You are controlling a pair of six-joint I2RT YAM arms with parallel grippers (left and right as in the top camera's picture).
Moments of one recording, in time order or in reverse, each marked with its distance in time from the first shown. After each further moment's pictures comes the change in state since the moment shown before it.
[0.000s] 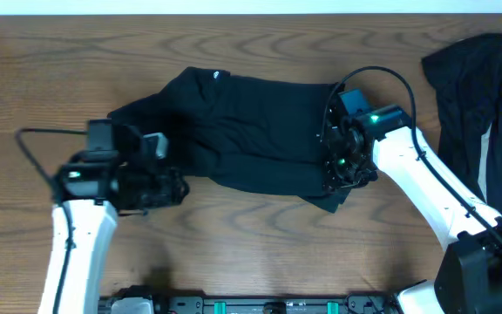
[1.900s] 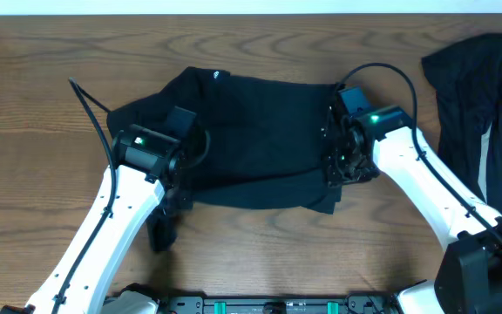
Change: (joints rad) left arm -0.379 0.174 0.279 -0.469 -0.583 -0.419; right arm -0.006 0.000 -0.001 0.053 0.085 0.067
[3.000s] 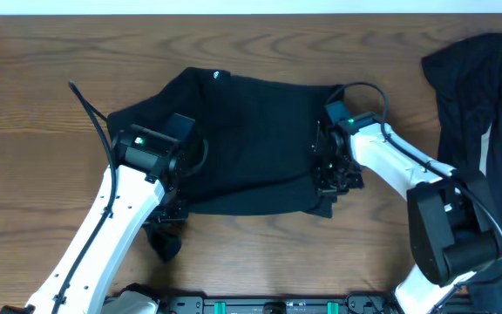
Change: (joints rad) left arm 0.000 0.000 0.000 -0.105 0.000 -0.020; right arm 0.005 0.198 -0.082 0.068 -0.098 0.023
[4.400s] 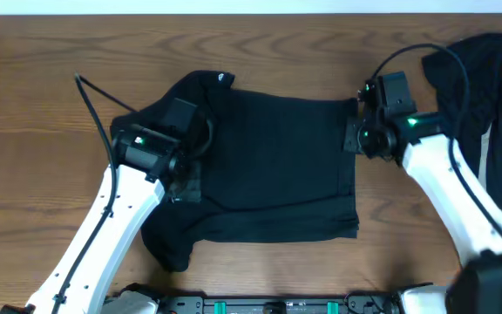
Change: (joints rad) left arm 0.001 0.001 0.000 0.289 0.078 0.118; right arm -0.152 -0.283 0.029 0.256 0.132 0.134
